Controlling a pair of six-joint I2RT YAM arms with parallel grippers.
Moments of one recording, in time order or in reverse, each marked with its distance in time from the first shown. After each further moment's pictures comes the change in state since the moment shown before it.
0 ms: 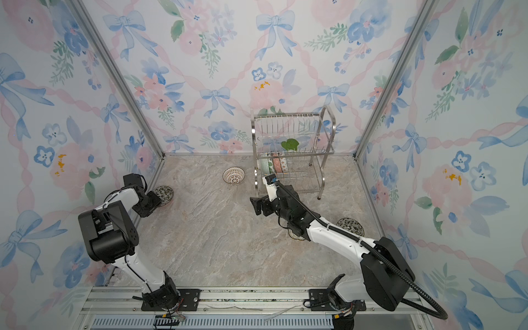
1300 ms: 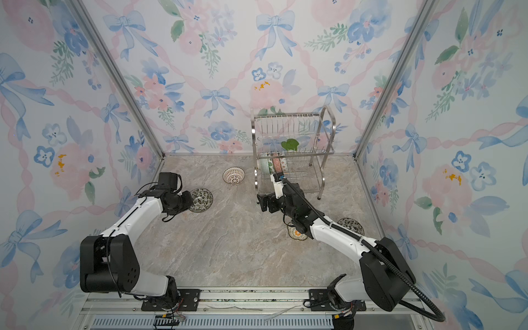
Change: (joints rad) left arm -0.441 -0.357 -0.178 -0.085 0.063 0.048; right arm -0.078 -0.001 -0.021 0.002 -0.011 0.027
